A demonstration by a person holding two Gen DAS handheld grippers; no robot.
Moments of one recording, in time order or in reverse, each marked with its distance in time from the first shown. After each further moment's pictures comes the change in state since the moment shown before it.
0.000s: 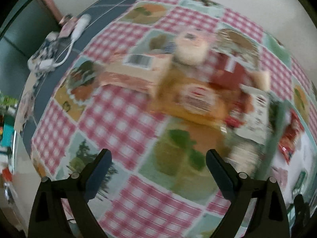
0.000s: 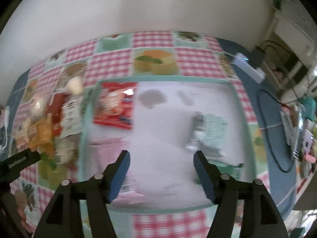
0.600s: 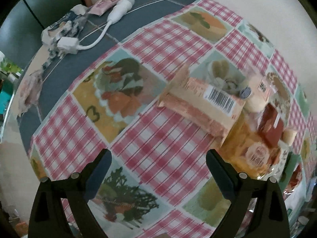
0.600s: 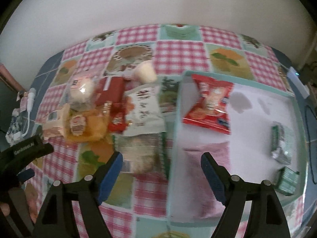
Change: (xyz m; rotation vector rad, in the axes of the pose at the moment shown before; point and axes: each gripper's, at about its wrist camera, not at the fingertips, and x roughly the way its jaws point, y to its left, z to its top) left arm 0.030 0.104 0.047 -0.215 0.005 -0.063; right arm 0.024 0.120 -0.001 -0.107 0.023 0.192
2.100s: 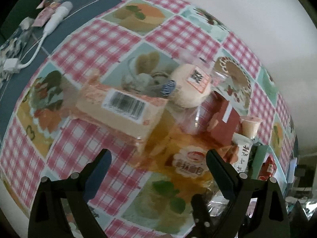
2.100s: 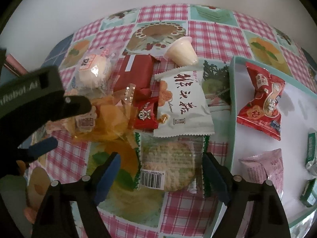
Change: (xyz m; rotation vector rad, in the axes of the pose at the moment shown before) left arm 0.006 -0.079 0.008 0.153 0.044 -0.237; right arm 0.055 0.033 0.006 -0.057 0.094 0.083
